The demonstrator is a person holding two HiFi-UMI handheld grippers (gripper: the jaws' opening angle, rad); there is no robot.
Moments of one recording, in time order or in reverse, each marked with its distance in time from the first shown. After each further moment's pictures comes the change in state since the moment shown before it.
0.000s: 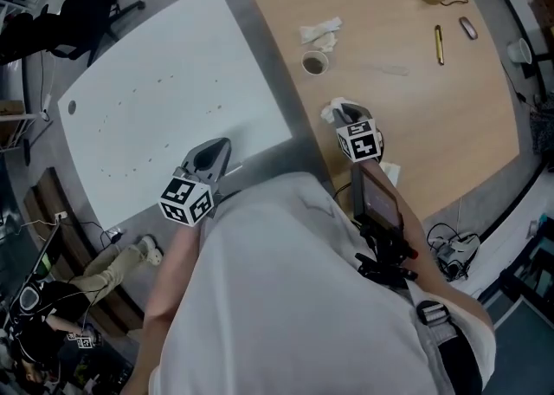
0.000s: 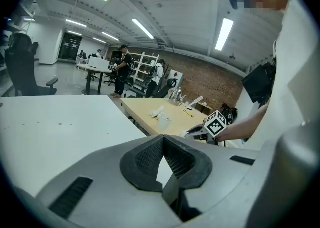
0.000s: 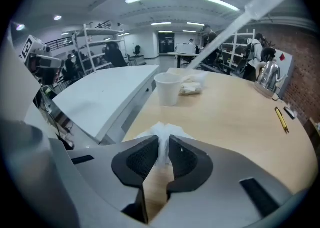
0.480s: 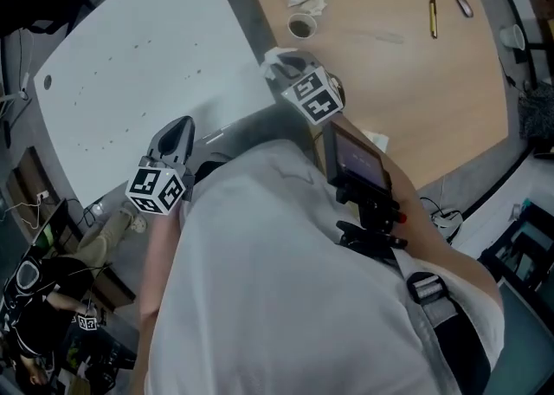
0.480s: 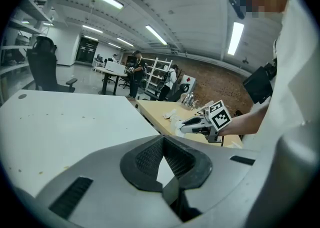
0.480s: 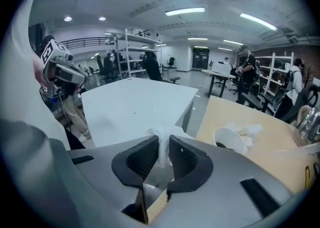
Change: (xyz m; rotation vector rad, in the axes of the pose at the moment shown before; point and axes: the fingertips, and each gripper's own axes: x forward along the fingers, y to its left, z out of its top) left arm -0.040 0.024 -0.009 -0.072 -0.064 0.149; right arm 0.012 0.109 0.117 -0.307 -0.167 0.261
